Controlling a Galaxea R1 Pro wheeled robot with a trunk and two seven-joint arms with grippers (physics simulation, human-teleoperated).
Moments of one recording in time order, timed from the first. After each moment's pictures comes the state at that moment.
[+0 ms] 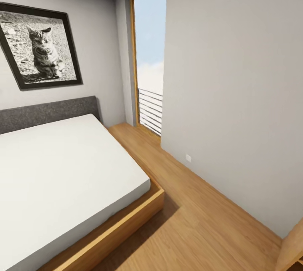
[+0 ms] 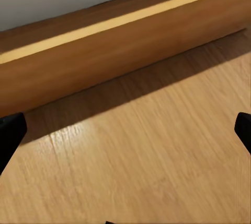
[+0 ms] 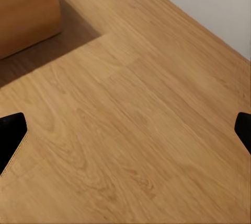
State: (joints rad) left arm 0.00 -0.01 0.03 -0.18 0.20 -0.80 0.00; right arm -0.03 0.04 0.00 -0.28 0.14 -0.72 -0.28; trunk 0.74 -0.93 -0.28
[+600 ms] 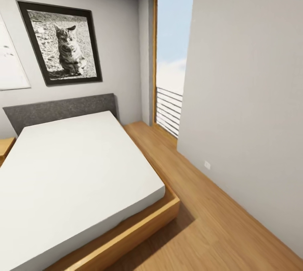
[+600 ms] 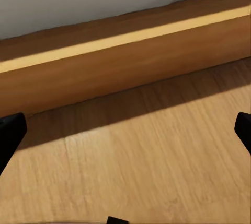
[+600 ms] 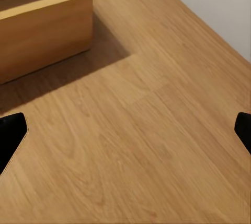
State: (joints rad) left arm 0.00 0.00 0.03 -0.18 0.20 -0.80 0.00; right arm -0.03 0.04 0.00 -0.29 0.14 -0.73 -0.28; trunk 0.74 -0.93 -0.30
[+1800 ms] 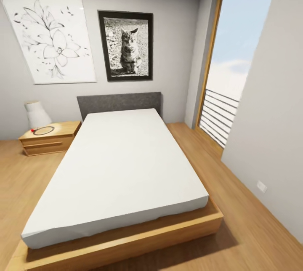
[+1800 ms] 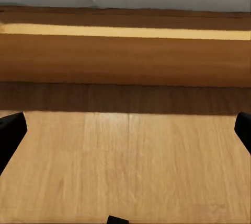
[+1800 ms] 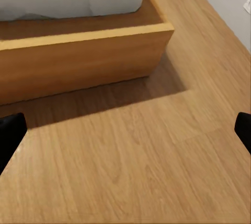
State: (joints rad) left arm 0.00 0.00 0.03 -0.17 0.21 -0.80 0.00; right arm -0.03 0.04 0.01 -0.28 0.14 -0.74 -0.37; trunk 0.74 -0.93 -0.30
